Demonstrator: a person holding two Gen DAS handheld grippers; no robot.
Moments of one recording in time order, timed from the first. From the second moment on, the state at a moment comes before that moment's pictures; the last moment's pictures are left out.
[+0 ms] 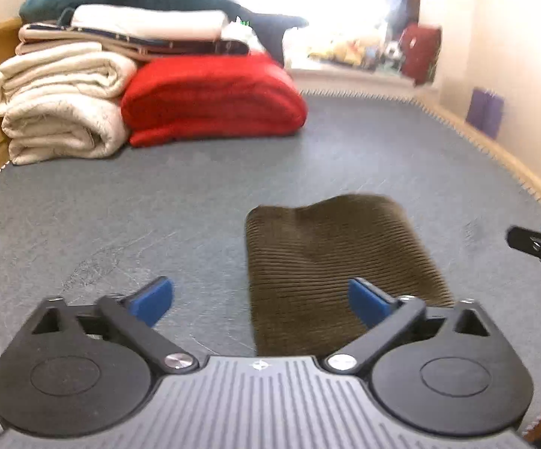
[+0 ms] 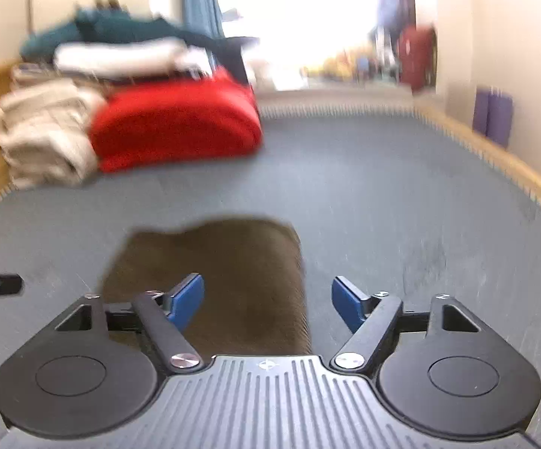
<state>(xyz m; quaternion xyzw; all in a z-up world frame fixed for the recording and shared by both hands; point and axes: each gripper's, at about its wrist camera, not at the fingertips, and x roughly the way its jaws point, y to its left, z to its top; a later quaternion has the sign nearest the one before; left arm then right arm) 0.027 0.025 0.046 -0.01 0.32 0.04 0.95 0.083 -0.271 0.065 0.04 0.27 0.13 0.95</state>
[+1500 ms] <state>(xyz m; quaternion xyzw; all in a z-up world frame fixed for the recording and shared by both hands) 0.034 -0.005 -0.012 -0.07 0.45 0.05 0.89 0.070 -0.197 0.038 -0.03 0.39 0.13 0.91</state>
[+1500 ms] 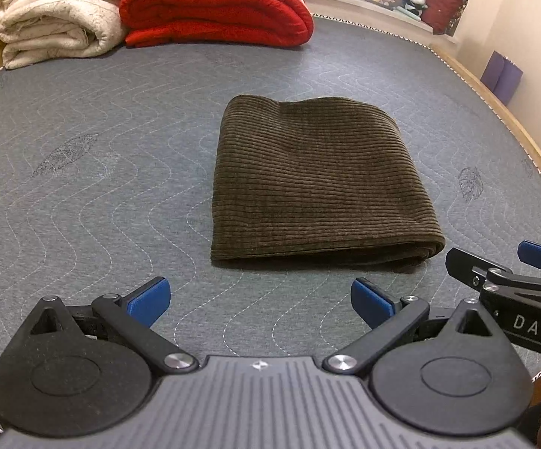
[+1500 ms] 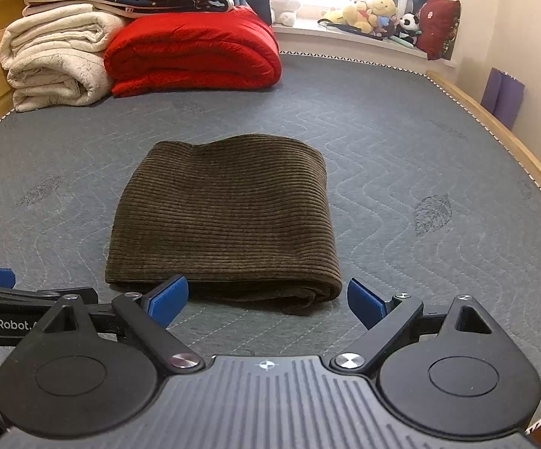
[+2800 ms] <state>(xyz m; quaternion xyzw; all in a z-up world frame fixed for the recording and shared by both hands) 0.032 -0.005 -0.012 -0.07 0.45 0.04 0.89 0.072 -0.201 0.033 -0.02 0.40 0.12 0.91</state>
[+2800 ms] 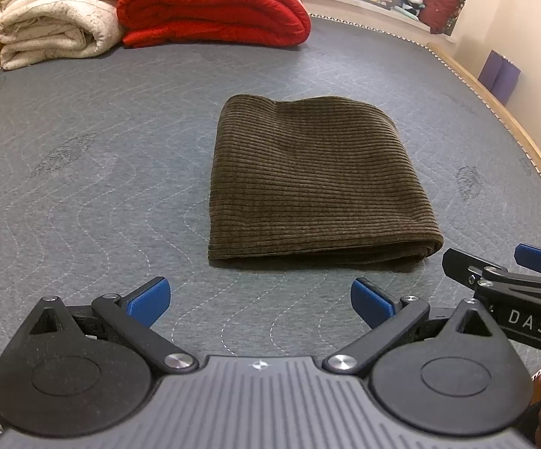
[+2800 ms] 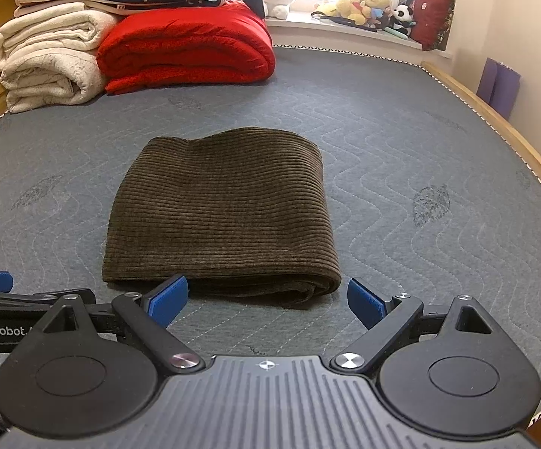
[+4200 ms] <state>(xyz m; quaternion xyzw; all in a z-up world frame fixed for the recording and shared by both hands) 0.032 -0.006 -0.011 -0.07 0.44 0.03 0.89 0.073 -0.194 0.032 -0.02 0.41 0.11 0.90</state>
